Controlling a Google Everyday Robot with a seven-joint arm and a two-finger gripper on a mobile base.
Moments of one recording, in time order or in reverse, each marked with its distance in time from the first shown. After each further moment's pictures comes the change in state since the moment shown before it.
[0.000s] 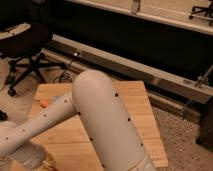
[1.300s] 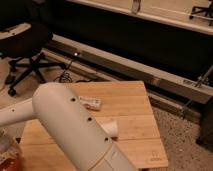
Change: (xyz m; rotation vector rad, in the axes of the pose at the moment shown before) arm 0.158 0.009 -0.067 0.103 0.117 0.071
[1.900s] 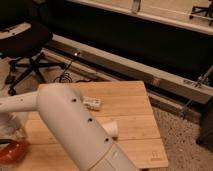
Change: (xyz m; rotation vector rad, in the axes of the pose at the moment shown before) arm 0.020 0.078 -0.016 0.030 0.024 0.138
